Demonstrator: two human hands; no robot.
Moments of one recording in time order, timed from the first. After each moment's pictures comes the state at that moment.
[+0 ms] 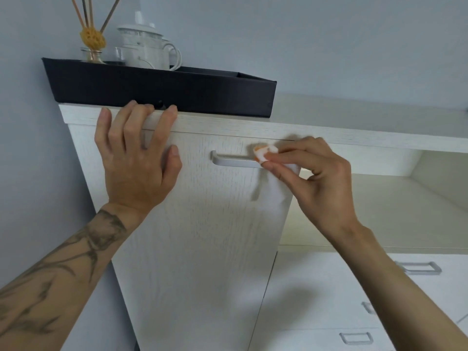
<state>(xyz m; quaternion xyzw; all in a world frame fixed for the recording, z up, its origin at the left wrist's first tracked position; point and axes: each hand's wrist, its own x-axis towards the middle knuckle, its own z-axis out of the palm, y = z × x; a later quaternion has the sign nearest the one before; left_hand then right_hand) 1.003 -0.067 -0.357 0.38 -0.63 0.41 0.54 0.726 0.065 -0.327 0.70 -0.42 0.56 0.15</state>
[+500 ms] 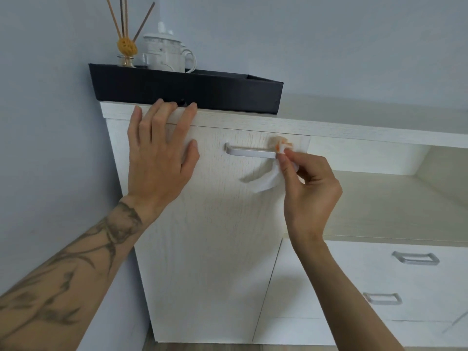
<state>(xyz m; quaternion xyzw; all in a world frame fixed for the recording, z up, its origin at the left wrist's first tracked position) 1.007 -0.025 -0.345 0.44 -0.69 0.34 0.47 0.781 0.082 -0.357 0.48 -0.45 0.75 0.02</state>
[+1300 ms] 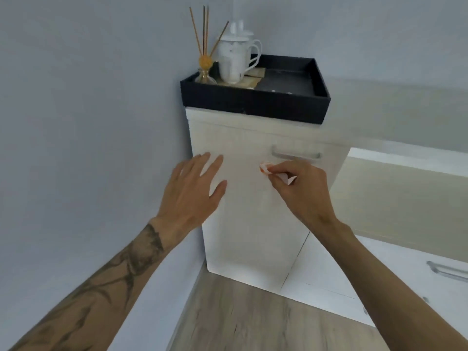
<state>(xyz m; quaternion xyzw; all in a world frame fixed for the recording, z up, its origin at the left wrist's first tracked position) 1.046 0.122 -0.322 0.63 -0.75 0.06 0.20 0.806 0.108 -0.305 0.71 -0.52 0.46 -0.11</state>
